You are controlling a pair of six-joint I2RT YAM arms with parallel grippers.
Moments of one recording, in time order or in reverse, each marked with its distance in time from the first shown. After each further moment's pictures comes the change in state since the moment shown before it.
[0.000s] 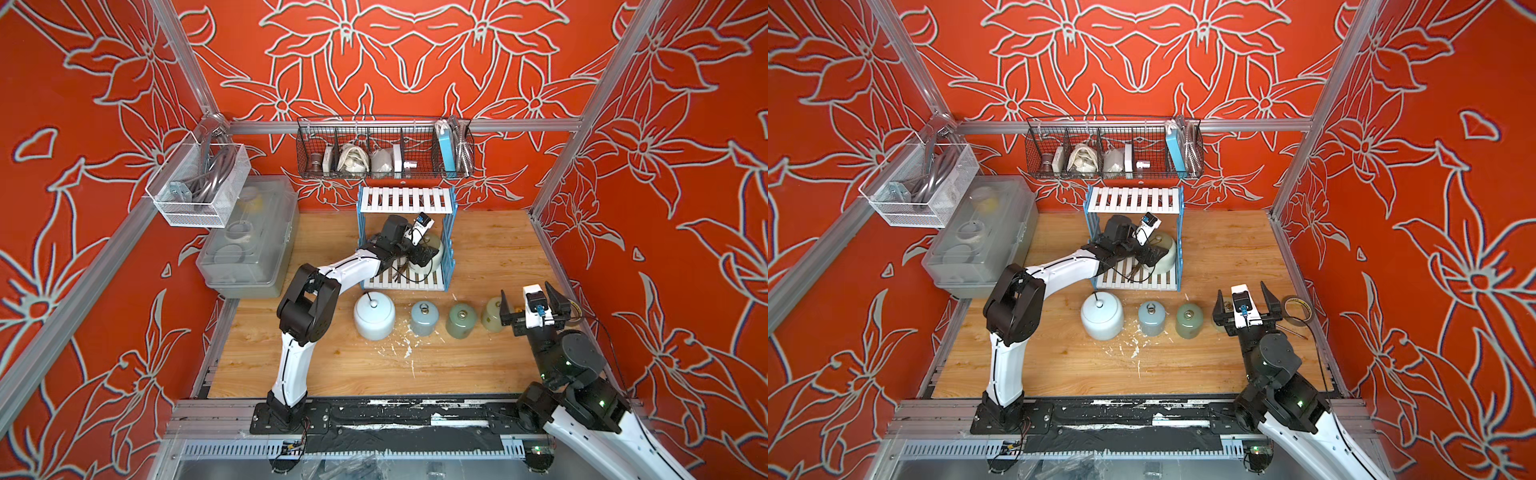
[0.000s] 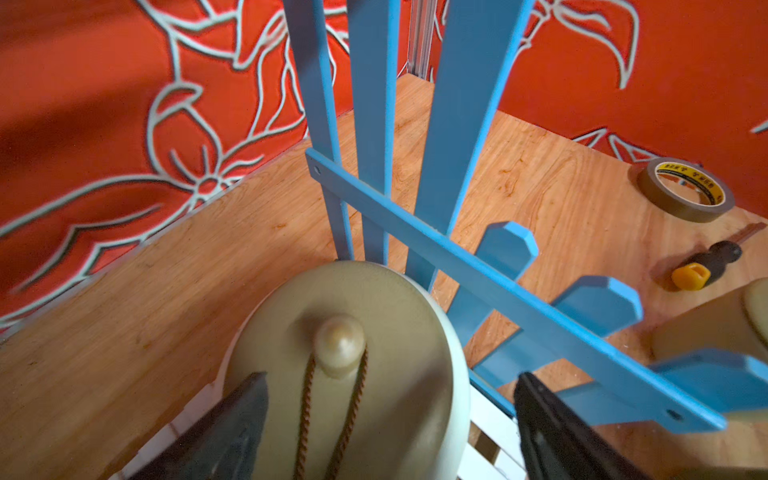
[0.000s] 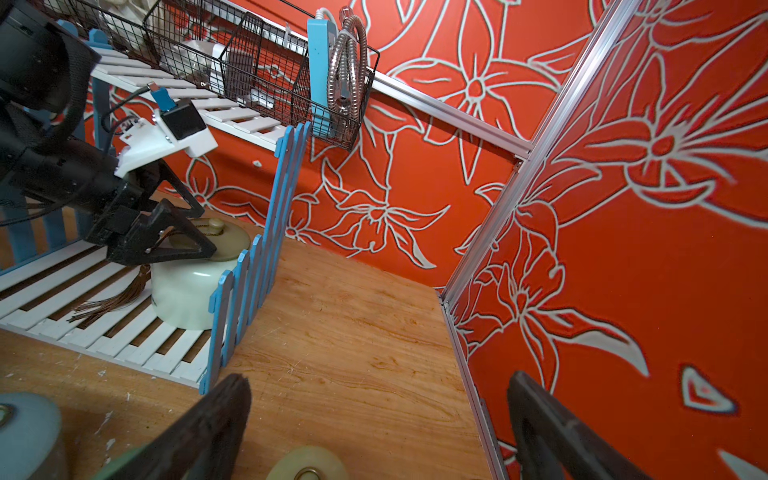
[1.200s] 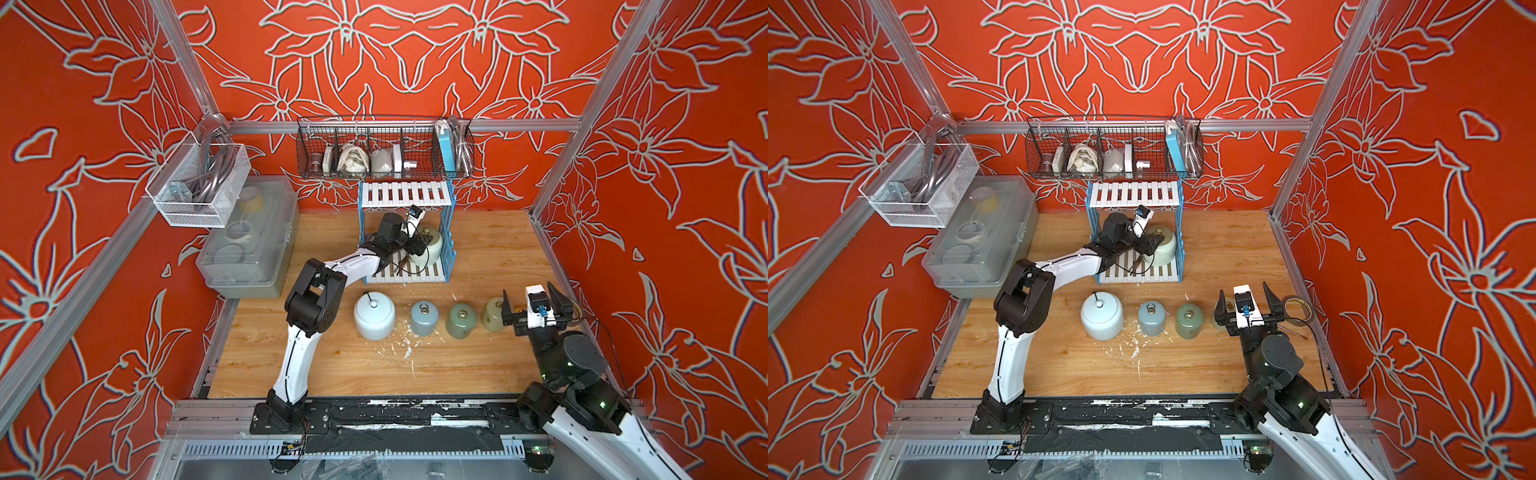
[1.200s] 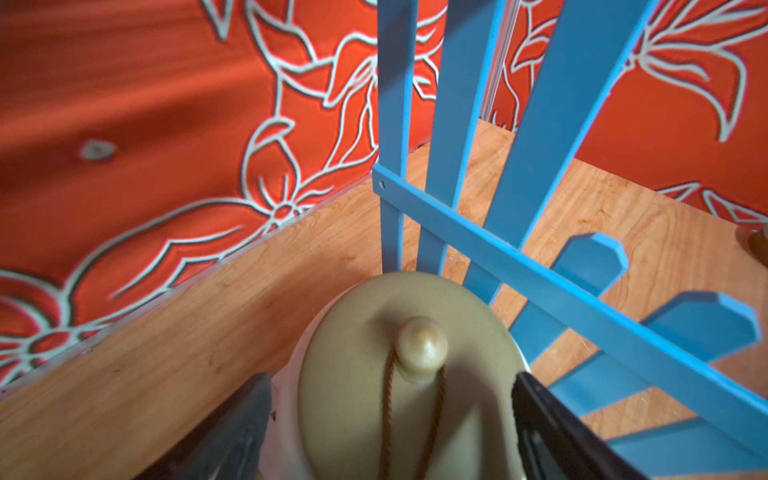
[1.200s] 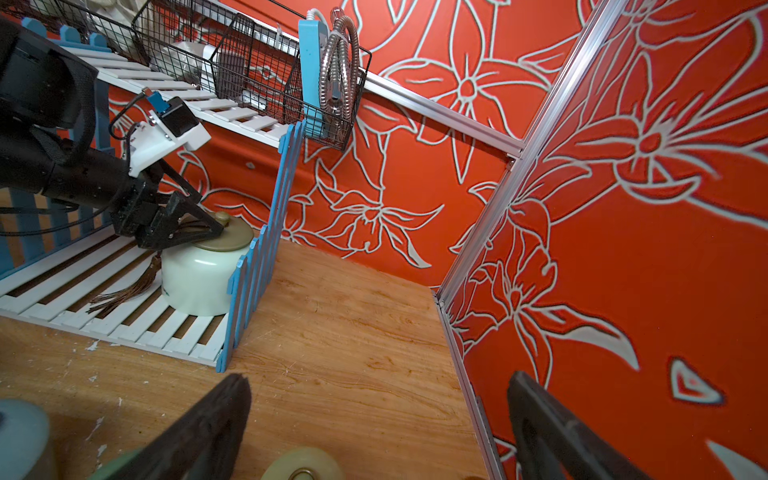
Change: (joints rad) left arm 0.048 0.106 0.040 0.209 -0.099 -0.052; right arm -0.011 -0.013 -0.003 0.002 0.000 0.000
